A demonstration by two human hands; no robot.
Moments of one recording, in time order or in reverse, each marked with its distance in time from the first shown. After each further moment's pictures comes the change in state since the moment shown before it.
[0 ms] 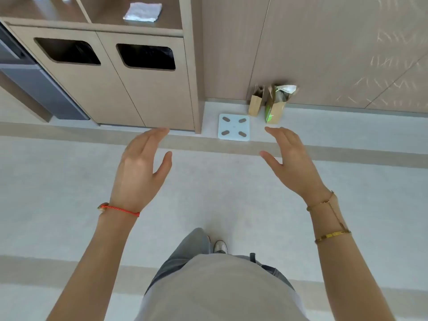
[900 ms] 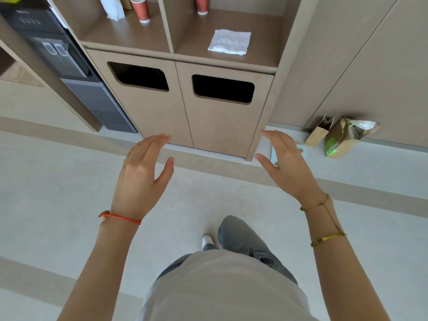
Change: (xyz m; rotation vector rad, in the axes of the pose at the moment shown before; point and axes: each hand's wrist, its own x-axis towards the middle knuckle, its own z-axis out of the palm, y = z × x) left_hand 0.164 -0.332 -0.099 0.081 0.041 -0.155; right_hand 0.336 -0.191 0.197 0.093 -0.096 -0.092
